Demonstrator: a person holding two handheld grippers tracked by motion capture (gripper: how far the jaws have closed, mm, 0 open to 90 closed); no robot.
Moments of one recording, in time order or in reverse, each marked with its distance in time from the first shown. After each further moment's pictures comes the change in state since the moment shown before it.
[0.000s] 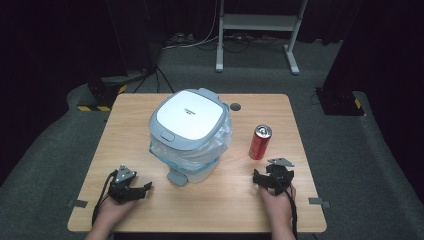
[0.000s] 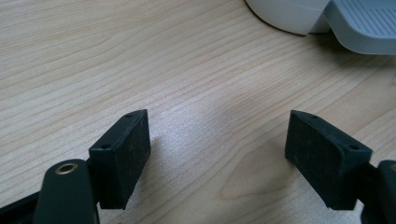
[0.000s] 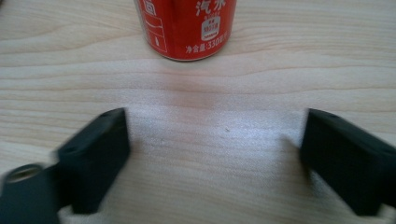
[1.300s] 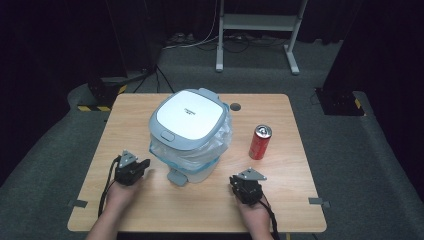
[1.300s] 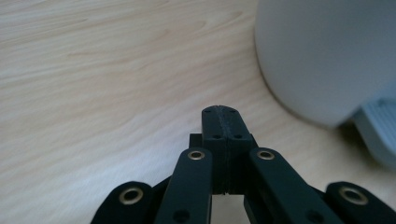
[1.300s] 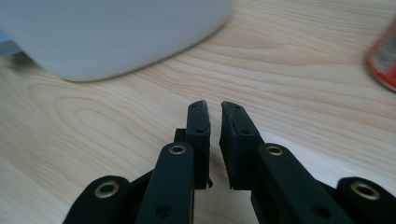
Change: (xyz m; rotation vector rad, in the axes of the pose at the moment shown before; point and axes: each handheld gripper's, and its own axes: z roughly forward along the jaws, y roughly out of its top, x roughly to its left) left arm 0.009 0.046 0.030 -0.135 0.033 -0.052; right arm 0.095 -0.010 -0.025 -0.073 0.289 -0.182
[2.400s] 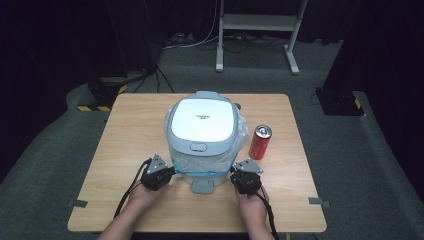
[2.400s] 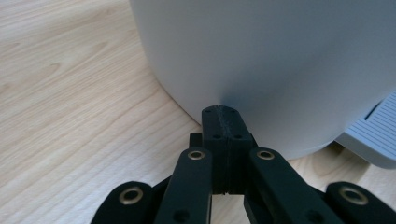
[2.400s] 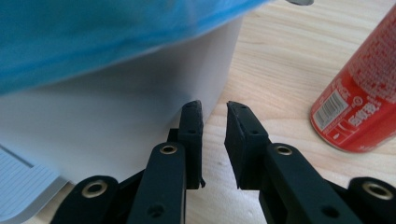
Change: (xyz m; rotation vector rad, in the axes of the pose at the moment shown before) left arm -0.073 0.011 0.013 -0.003 -0.228 0.179; right arm -0.001 0.029 -0.004 -0.070 -0.138 -0.027
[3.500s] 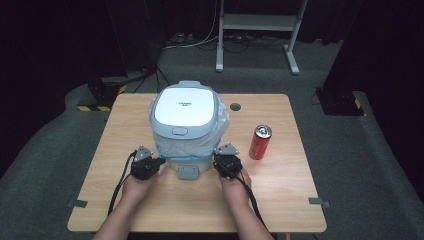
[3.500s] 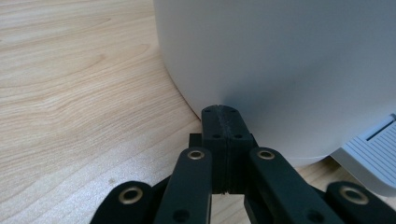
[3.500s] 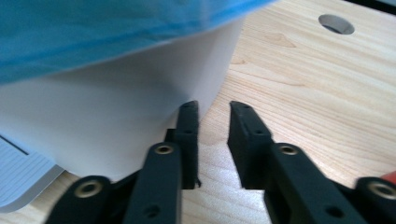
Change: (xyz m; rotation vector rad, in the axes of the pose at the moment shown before) left arm 0.049 -0.009 -0.002 -0.016 0.120 -0.181; right arm 0.027 0.044 0.053 0.024 0.008 -0.058
